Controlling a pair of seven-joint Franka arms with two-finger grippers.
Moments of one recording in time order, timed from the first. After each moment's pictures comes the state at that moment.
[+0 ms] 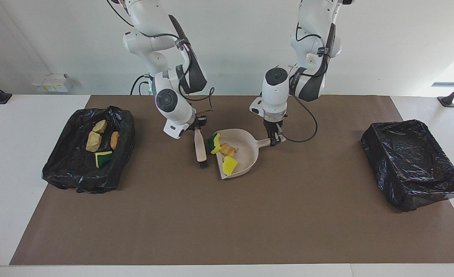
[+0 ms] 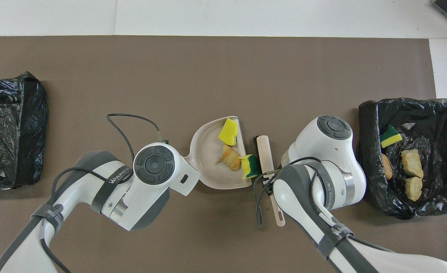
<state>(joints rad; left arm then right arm) -0.57 0.11 -0.02 -2.17 0.15 2.28 0.76 0.27 0.15 0.11 -2.12 0.38 1.93 0.04</state>
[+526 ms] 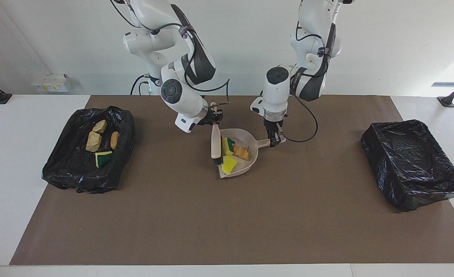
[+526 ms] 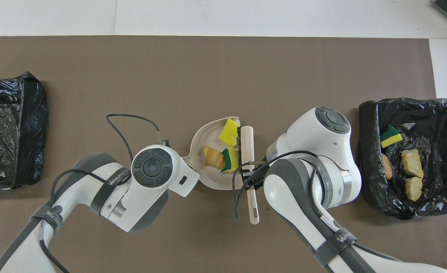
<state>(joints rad) -0.56 0.11 -0.02 -2.18 0.16 2.30 0.78 0.31 0.15 0.11 -2.01 0.47 1.90 0.14</state>
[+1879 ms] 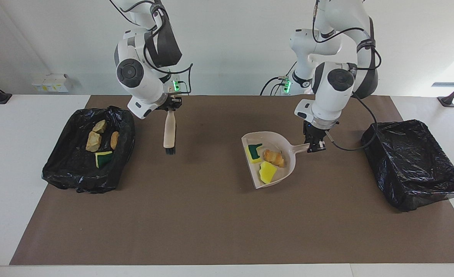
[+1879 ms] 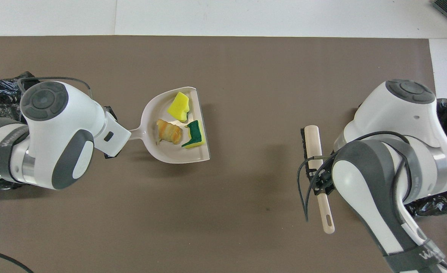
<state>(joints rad) -0.25 0.11 -0.02 -1.94 0.04 2.04 1.16 0.13 0.03 0.10 -1.93 0.19 1.49 0.19</state>
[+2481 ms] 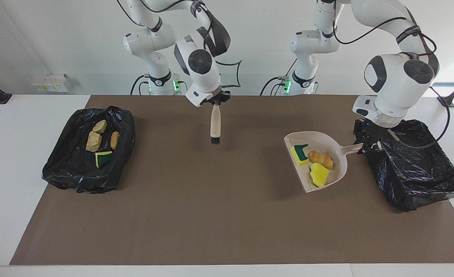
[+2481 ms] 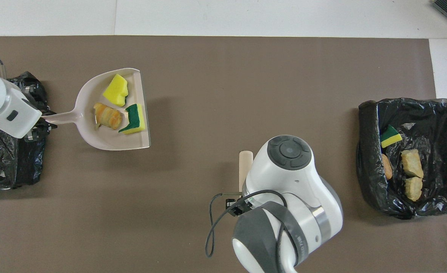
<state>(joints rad) 0.04 0.13 -0.01 -1.82 0.04 1.96 1.50 0.49 0.06 0.12 -2.02 0.32 1.79 0.55</state>
